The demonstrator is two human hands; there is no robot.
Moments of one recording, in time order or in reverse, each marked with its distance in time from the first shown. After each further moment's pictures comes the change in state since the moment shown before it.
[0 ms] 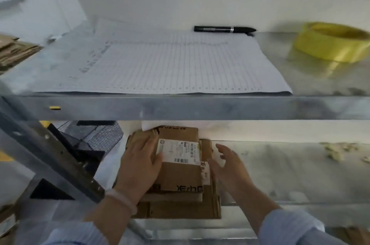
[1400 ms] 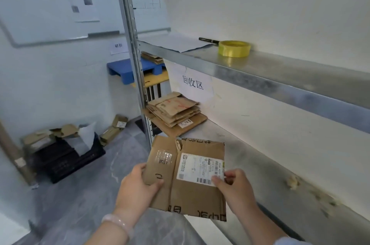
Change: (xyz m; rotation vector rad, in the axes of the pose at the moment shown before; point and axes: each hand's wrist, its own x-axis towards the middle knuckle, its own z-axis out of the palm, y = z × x) left_hand -0.296 0.450 0.086 -0.339 0.465 -1.072; right_hand -0.091 0.266 -0.283 0.212 -0.500 -0.390
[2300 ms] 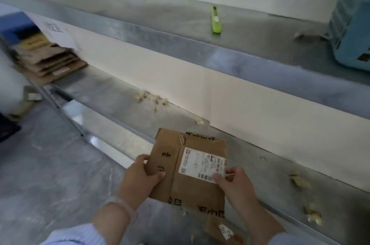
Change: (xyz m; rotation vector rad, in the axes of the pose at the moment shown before) left_hand -0.402 0.198 0.311 0.046 -0.456 0.066; right_hand -0.212 0.316 -0.439 -0.098 0.169 0.380
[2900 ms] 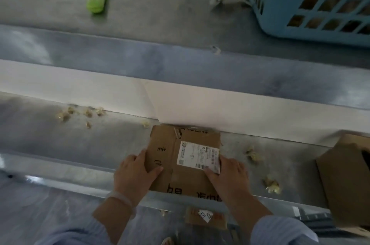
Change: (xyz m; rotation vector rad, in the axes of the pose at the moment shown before) left_hand 0.071 0.063 0.105 0.605 -0.181 0.317; right_hand 0.047 0.064 -0.045 -0.518 0.236 0.070
